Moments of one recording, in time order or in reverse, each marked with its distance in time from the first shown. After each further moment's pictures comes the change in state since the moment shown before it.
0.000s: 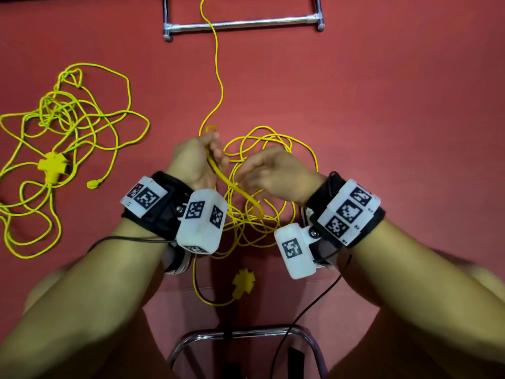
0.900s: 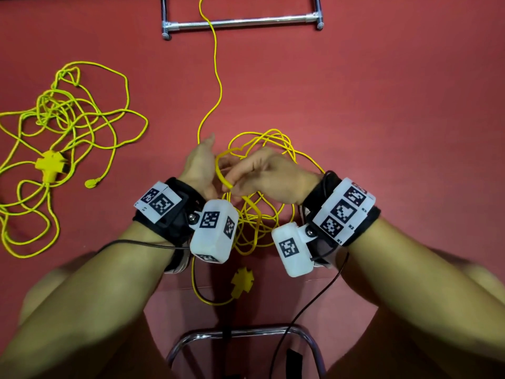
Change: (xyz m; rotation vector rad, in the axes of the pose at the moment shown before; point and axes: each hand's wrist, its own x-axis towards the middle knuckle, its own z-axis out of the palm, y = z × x) left_hand 0.001 -0.017 0.001 0.215 -0.021 -0.144; right_hand -0.005 -0.007 -0.003 0.004 -0.225 -0.190
